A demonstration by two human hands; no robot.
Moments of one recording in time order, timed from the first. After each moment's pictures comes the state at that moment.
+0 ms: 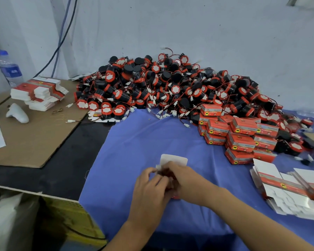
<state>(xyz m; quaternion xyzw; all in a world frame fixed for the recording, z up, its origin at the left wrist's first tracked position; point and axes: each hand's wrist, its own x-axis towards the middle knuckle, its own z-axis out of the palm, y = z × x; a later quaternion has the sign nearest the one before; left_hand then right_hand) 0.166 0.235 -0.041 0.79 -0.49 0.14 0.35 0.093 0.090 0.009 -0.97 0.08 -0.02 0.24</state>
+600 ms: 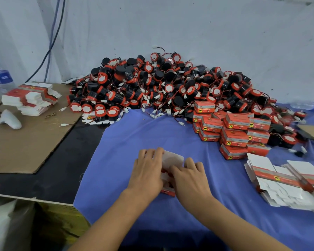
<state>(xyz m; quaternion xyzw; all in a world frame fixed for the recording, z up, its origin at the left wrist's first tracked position) 0.193 0.204 0.008 0.84 -0.49 0.03 0.22 0.074 0.113 0.000 -0.96 0.24 -0.13 -0.09</state>
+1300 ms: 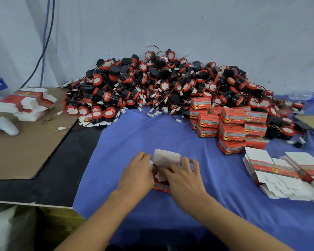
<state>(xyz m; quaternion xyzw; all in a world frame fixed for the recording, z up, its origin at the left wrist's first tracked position) 0.208 0.213 -0.003 0.86 -0.44 -0.03 0.25 0.072 0.114 -0.013 -0.97 0.22 -0.06 -0.09</state>
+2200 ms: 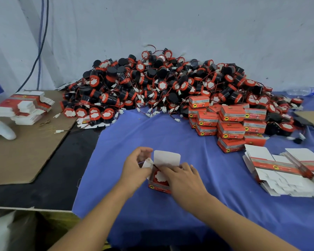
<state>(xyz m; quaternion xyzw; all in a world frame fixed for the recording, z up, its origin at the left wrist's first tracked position) 0.224 0.203 -0.013 0.70 -0.32 -0.21 0.60 0.075 0.105 -0.023 -0.96 0.25 -0.07 0.04</state>
